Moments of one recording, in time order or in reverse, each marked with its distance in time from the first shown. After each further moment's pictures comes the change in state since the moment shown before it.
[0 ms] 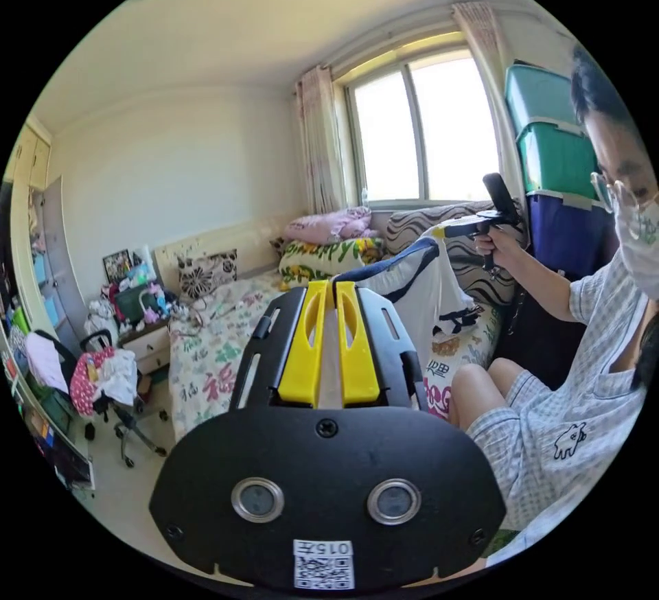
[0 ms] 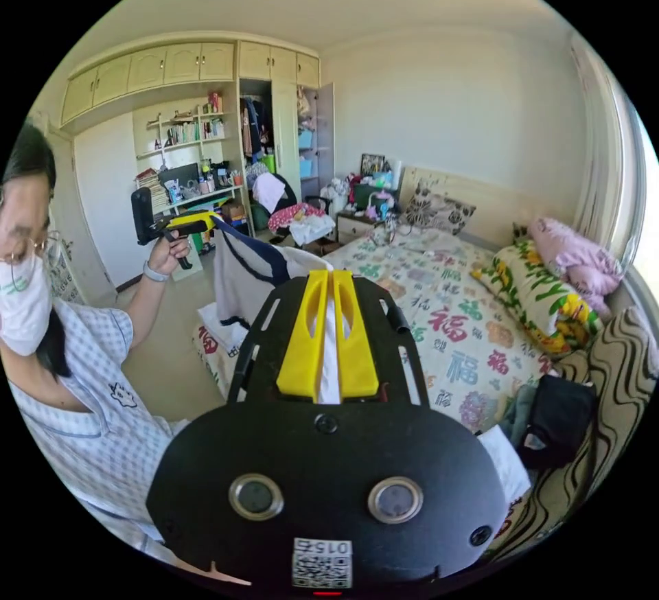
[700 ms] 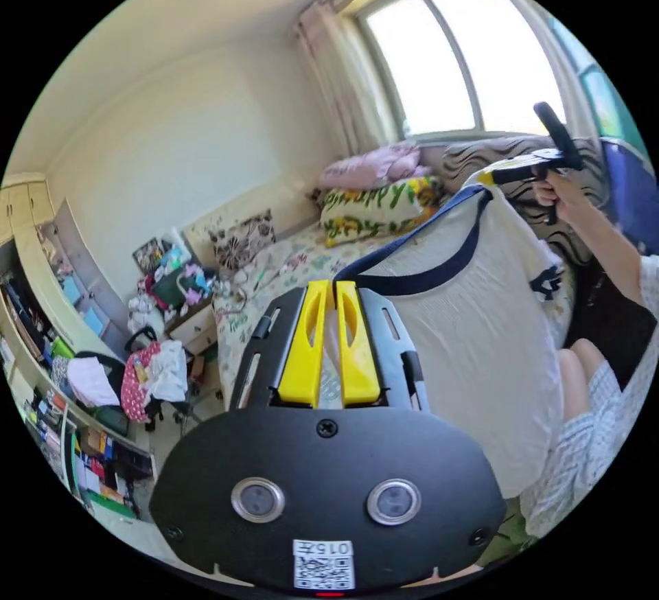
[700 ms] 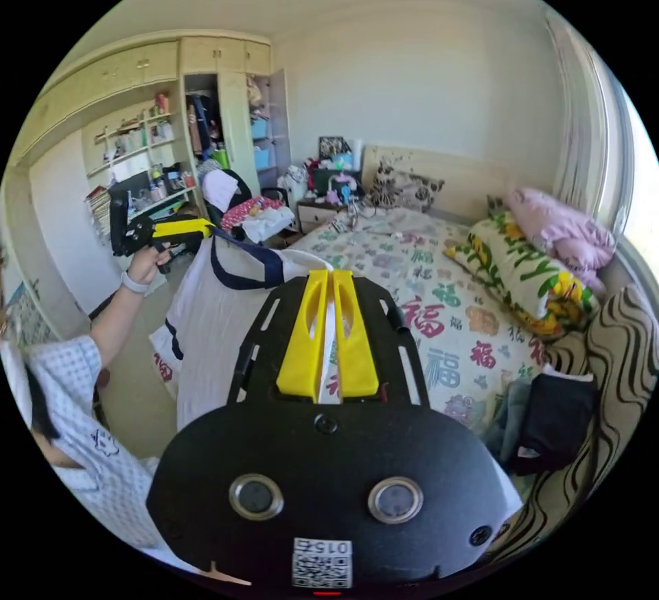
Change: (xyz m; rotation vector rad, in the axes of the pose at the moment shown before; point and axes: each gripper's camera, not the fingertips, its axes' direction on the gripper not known) left arm -0.076 0.006 0.204 -0.290 -0.214 0.088; right arm 0.182 -0.027 0.093 -0.099 0.097 0.152
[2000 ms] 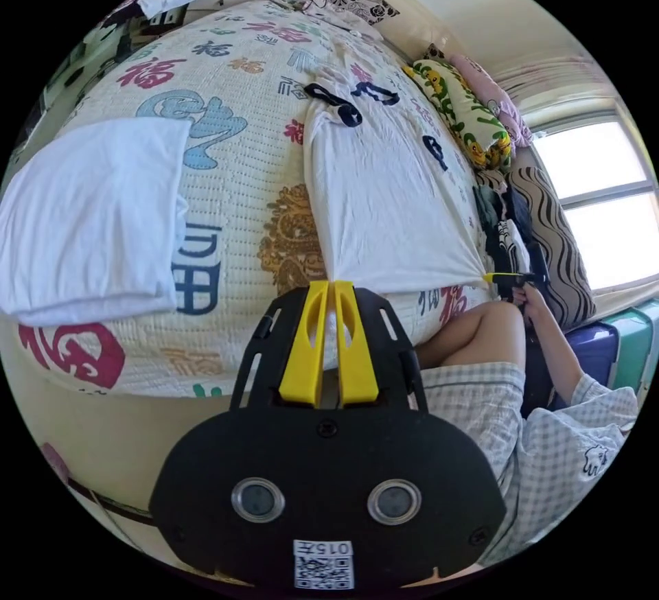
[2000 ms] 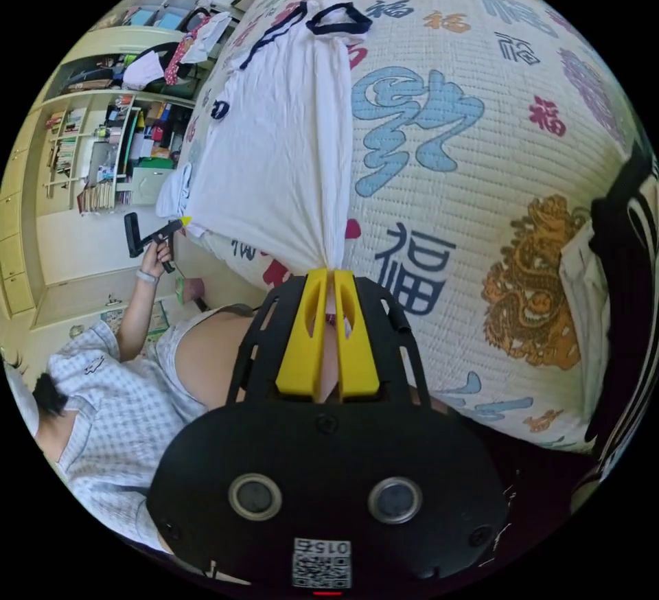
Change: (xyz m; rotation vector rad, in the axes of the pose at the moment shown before) left arm 0.037 0.686 0.244 -0.625 0.456 -0.919; right arm 0.271 0.418 0.266 -0.920 -0.373 0.434
